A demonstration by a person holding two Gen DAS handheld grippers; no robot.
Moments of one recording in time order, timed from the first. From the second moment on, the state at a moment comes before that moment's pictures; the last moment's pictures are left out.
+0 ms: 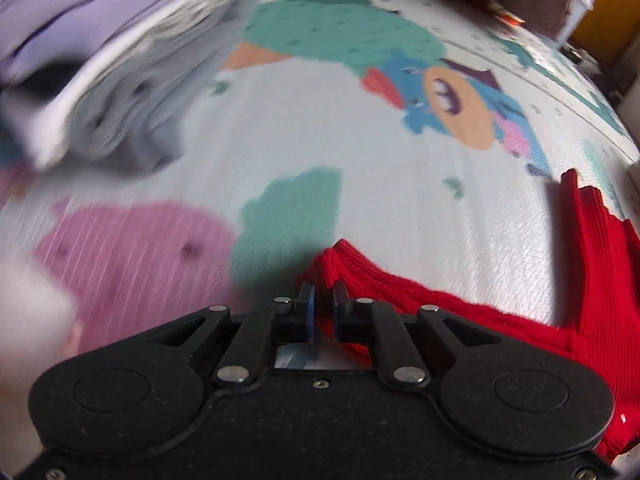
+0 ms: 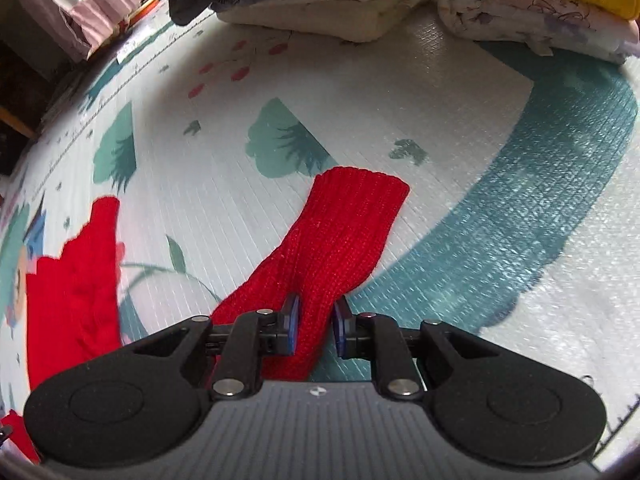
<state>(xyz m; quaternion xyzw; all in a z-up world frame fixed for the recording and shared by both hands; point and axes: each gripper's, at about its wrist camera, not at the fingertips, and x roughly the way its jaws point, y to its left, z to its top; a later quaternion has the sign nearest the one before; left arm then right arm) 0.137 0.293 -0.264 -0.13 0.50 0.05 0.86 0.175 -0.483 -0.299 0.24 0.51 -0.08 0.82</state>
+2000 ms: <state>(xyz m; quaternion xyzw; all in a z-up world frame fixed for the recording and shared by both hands) 0.146 0.092 -0.256 0.03 0.41 -0.31 0.86 0.216 -0.270 -0.279 -0.10 0.46 0.29 0.83</state>
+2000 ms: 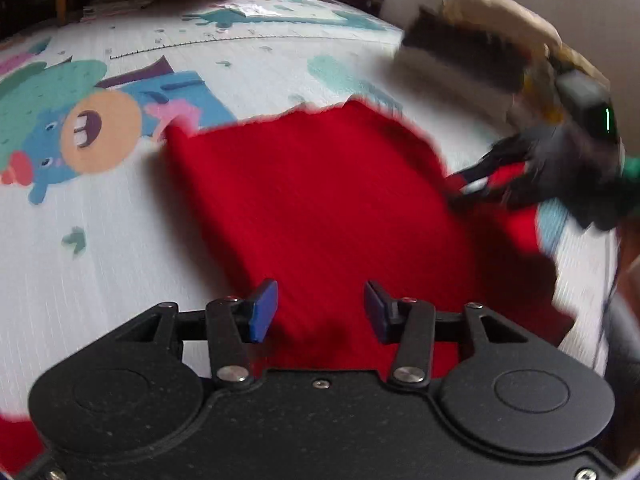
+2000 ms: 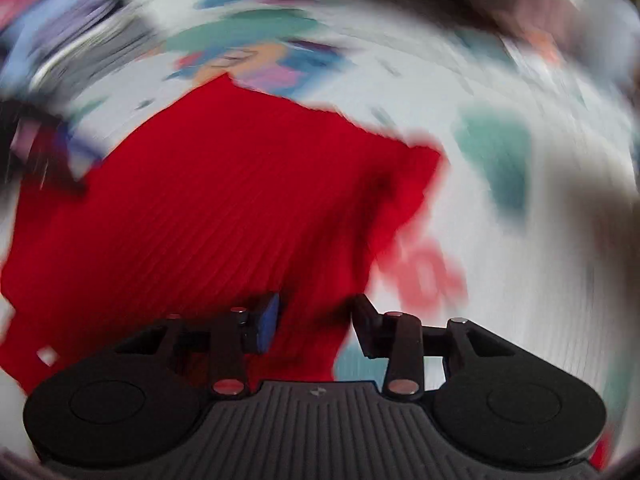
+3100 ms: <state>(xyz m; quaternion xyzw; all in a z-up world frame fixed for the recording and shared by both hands) 0.268 0.165 -0.252 -0.29 0.39 -0.24 0.84 0.311 -0.333 -0.263 0.18 0.42 0.36 0.81</state>
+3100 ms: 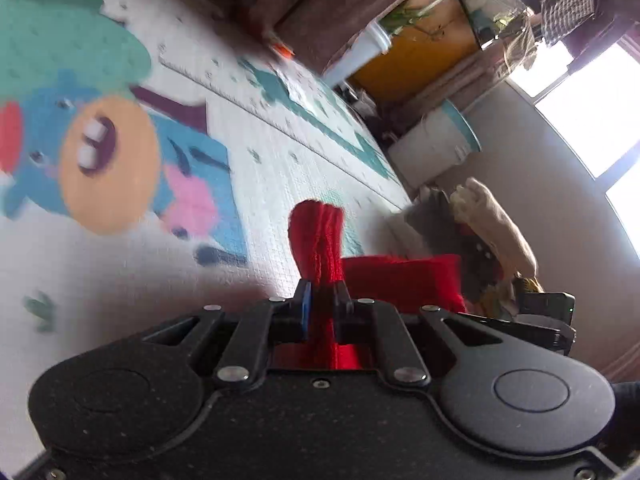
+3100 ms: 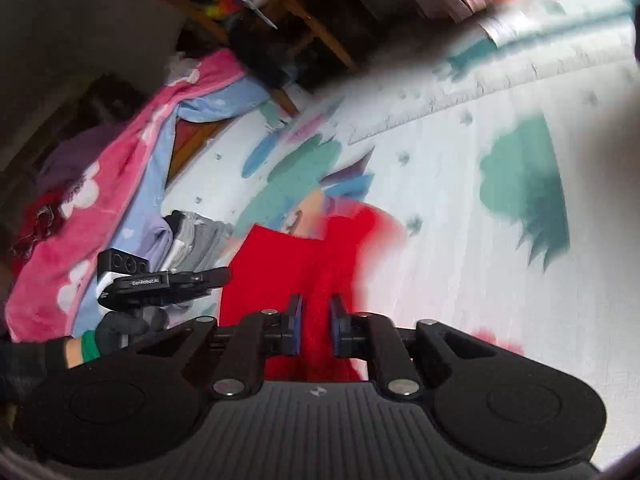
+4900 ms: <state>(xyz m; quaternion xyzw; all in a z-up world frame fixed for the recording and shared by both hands) 0.009 0.042 -0.262 0.15 0.34 -0.33 0.87 0.075 -0.207 -0.287 -0.18 0.40 0.39 0.81</state>
